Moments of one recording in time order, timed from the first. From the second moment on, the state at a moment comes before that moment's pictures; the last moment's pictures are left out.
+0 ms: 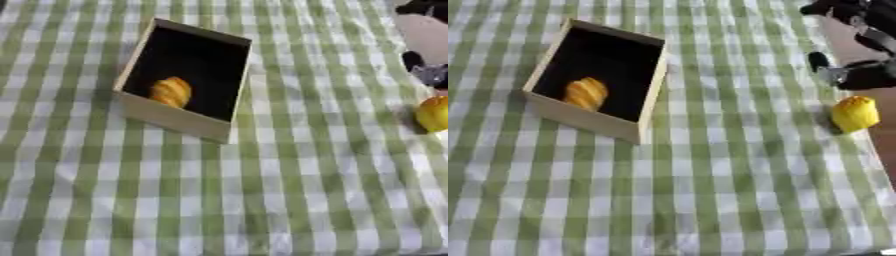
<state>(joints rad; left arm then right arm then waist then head) -0.40 0.28 0.00 -1.98 0.03 -0.26 0.28 -0.21 -0.98 -0.04 -1.76 0.55 -0.30 0.18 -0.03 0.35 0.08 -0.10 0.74</state>
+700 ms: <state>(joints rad) -0.39 0.28 0.00 -1.98 0.03 -0.26 0.28 -0.02 -0.97 -0.11 -1.87 0.62 -0.27 0.16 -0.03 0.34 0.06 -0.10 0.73</state>
